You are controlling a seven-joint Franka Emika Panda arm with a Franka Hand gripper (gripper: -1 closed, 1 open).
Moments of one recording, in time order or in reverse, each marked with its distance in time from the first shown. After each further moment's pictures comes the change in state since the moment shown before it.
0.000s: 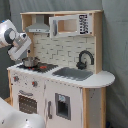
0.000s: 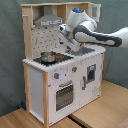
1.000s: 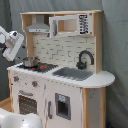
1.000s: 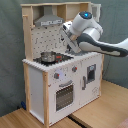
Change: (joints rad) arm 0.127 -0.170 -0.119 -0.109 -0.027 0.164 0.020
